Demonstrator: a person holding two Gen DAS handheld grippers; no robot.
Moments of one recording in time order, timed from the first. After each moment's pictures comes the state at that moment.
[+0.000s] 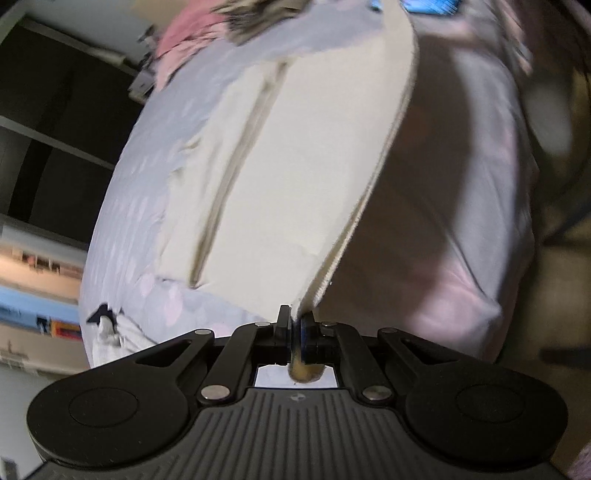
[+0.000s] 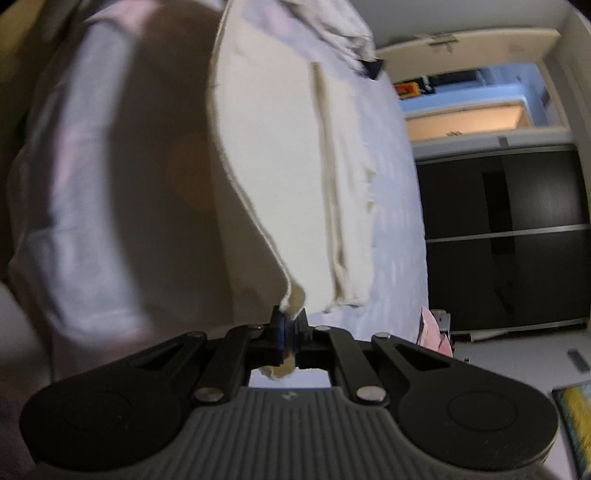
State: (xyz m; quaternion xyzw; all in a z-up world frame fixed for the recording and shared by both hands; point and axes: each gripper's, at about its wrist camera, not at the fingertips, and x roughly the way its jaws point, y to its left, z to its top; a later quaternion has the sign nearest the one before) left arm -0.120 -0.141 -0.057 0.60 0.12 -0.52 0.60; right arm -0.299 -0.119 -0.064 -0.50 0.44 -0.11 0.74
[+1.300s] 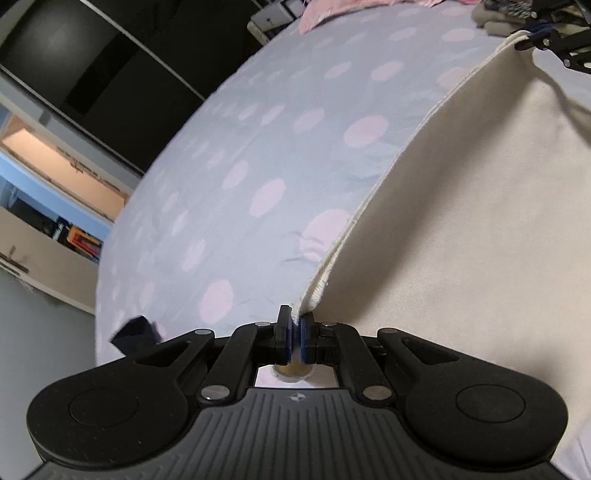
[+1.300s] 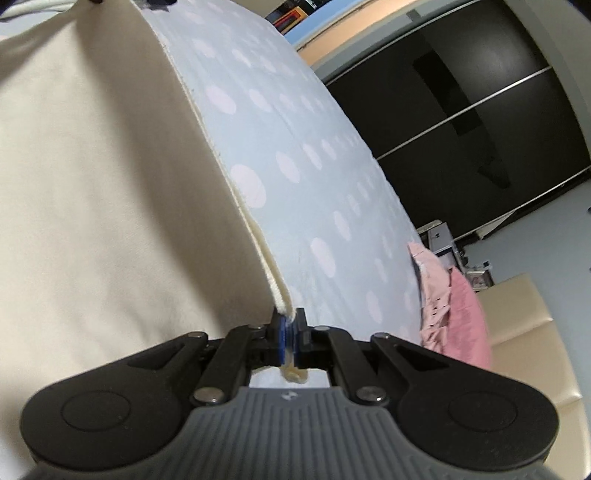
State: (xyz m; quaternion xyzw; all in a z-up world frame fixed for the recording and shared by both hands) left arm 0.138 -0.396 -0.058 0.51 0.21 -0.42 0.72; right arm 0.020 -0.417 -0.060 -0.32 0.45 -0.25 0.80
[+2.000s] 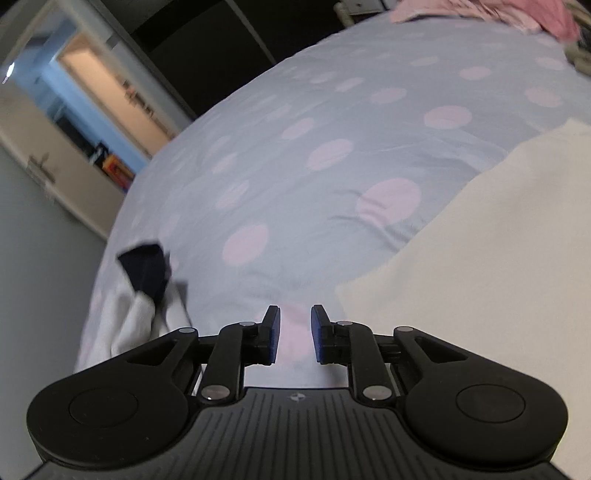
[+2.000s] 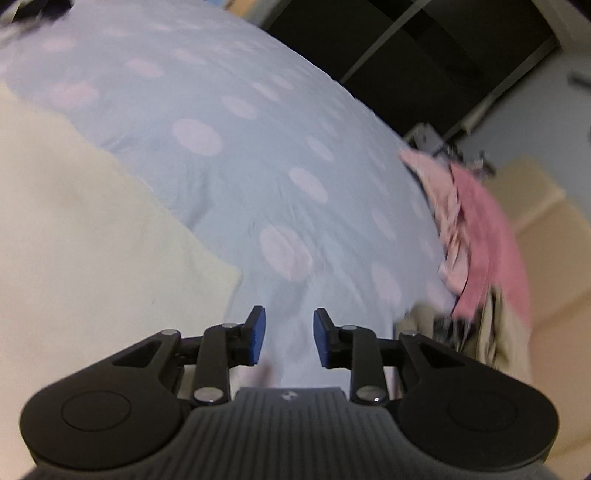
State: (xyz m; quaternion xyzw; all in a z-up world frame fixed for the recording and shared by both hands) left arm 0.173 -0.342 -0.058 0.40 0.27 -0.36 0.80; right arm -0.019 -0.464 -0.060 -0.12 0.46 -0.34 0.81
